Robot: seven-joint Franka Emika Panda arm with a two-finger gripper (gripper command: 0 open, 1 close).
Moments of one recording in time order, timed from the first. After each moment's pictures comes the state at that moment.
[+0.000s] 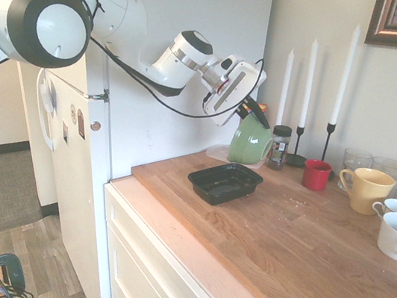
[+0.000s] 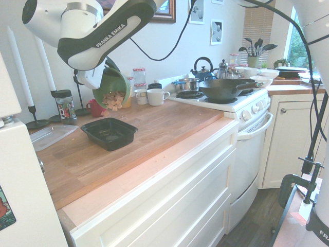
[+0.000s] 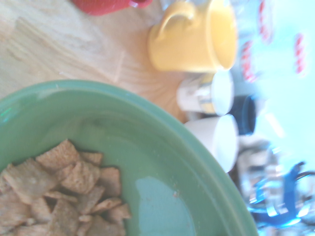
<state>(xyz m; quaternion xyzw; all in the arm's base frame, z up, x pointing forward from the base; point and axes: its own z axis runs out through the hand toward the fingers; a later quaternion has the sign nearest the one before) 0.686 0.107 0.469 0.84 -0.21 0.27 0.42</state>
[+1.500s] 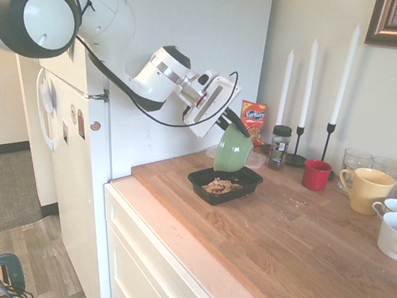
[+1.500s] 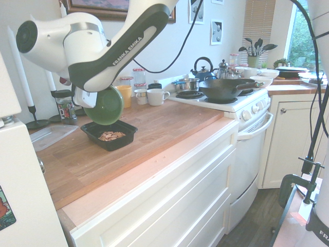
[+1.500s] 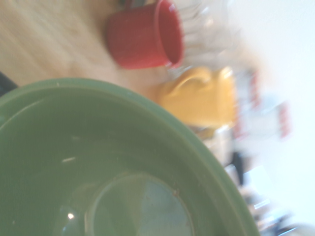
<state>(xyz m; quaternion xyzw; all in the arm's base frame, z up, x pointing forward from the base) 0.650 0.140 0.438 0.86 -0.18 0.31 0.37</state>
